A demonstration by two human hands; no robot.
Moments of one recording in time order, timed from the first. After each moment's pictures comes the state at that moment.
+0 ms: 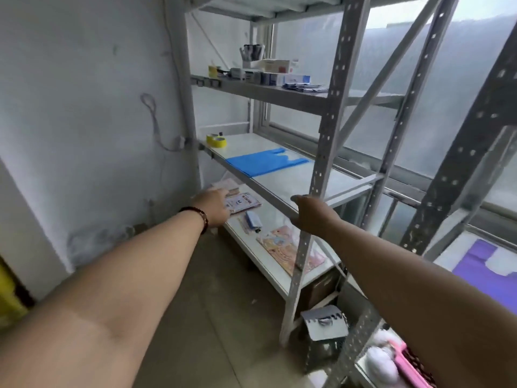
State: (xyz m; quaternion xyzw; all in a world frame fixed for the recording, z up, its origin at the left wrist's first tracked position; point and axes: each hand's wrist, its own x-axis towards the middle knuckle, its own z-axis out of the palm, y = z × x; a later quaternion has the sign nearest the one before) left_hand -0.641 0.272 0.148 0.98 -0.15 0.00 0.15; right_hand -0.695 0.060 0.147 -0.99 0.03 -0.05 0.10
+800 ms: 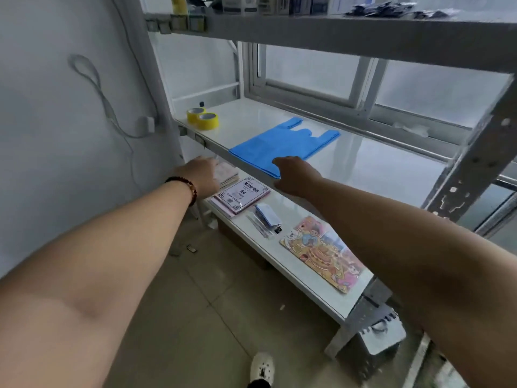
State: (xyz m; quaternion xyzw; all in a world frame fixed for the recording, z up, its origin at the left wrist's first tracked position) left_hand -0.206 0.339 0.105 0.98 -0.21 -0.03 0.07; right_hand -0.268 0.140 0.092 -0.99 0.05 -0.04 0.09
